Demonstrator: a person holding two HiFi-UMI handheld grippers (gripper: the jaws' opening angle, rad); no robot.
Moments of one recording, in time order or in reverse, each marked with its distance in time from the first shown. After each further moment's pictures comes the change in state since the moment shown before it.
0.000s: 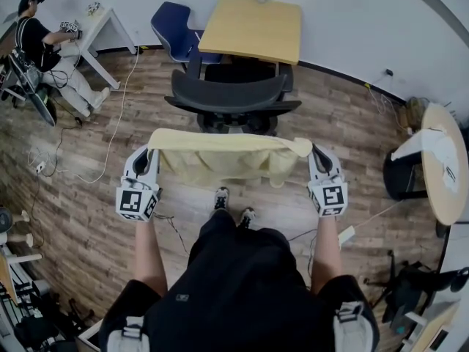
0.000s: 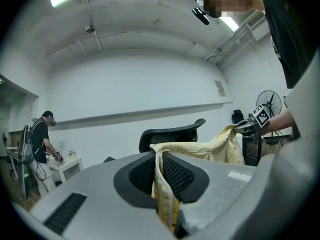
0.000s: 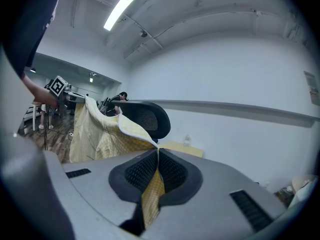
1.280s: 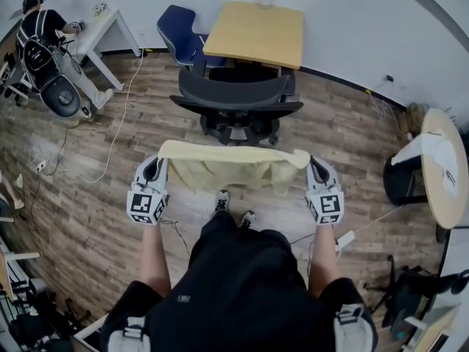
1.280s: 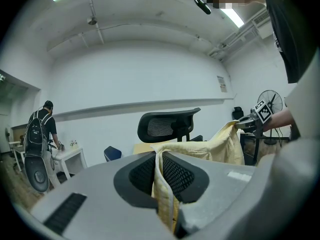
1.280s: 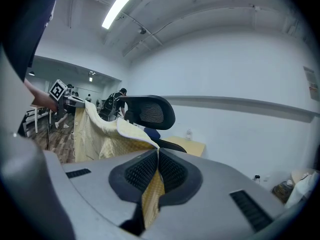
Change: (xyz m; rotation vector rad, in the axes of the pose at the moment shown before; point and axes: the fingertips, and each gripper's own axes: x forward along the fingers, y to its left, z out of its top) left arm -0.028 -0.016 -0.051 -0.032 0.087 0.007; right arm -0.026 0.027 -0.031 0.026 0.041 0.012
